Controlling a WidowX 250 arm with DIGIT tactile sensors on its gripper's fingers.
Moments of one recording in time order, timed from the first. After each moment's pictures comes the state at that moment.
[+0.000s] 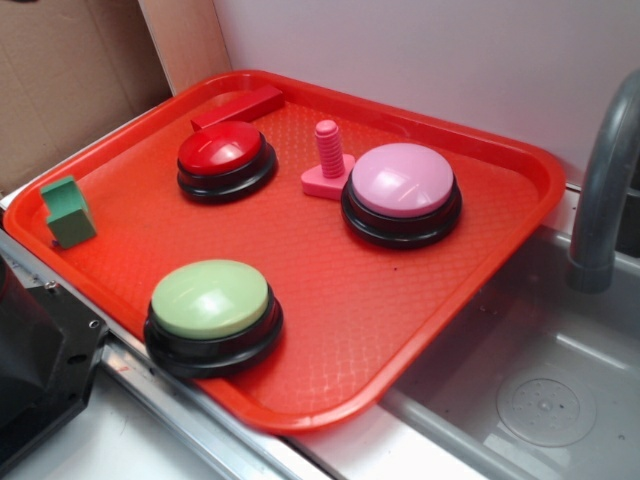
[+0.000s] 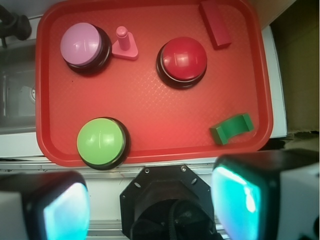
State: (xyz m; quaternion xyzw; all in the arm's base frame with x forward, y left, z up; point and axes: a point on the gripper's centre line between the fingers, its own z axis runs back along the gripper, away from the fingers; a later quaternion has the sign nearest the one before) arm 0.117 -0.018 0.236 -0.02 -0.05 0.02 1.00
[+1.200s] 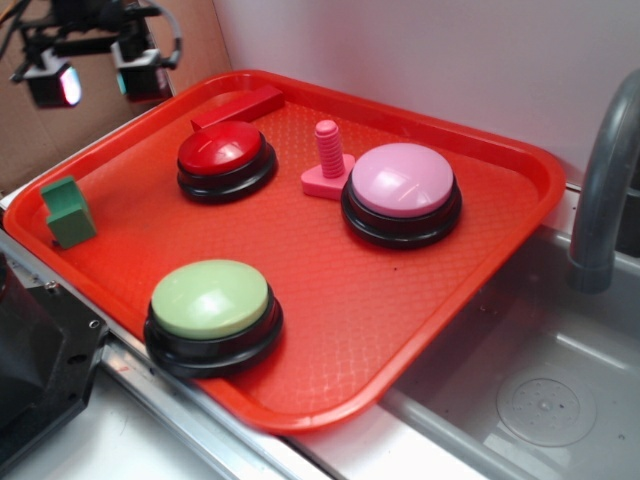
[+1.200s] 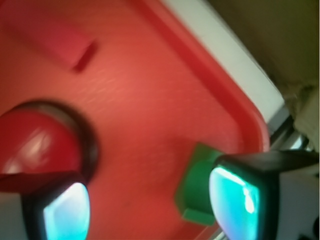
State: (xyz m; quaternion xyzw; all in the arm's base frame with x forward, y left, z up) arm 0.175 0.136 0.092 0.01 0.03 0.45 0.89
